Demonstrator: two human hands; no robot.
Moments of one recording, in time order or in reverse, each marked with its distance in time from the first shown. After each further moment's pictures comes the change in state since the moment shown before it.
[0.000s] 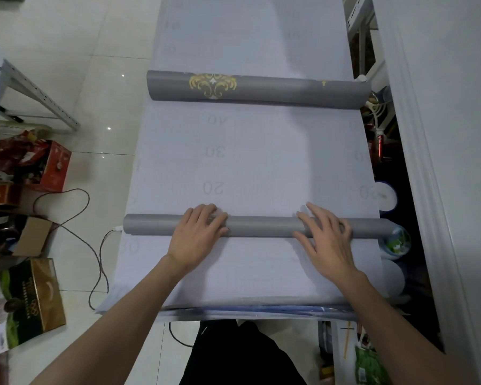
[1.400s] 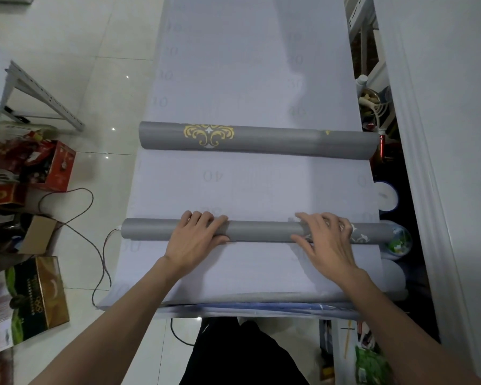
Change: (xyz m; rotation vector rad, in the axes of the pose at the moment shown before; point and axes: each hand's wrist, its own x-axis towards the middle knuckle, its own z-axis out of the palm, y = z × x) left_hand -0.010 0.003 -0.008 0.025 -0.090 -0.010; right_hand 0.000 0.000 -0.007 -0.078 -0.089 -0.022
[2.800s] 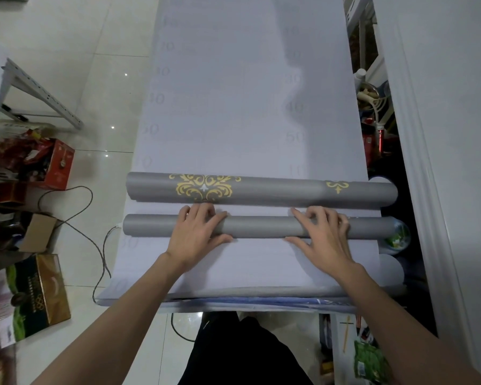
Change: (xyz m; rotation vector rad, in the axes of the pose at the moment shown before) left_hand 0.002 0.006 0.002 -0.062 0.066 -0.015; right_hand -0.003 0.000 -0.001 0.014 0.044 -0.035
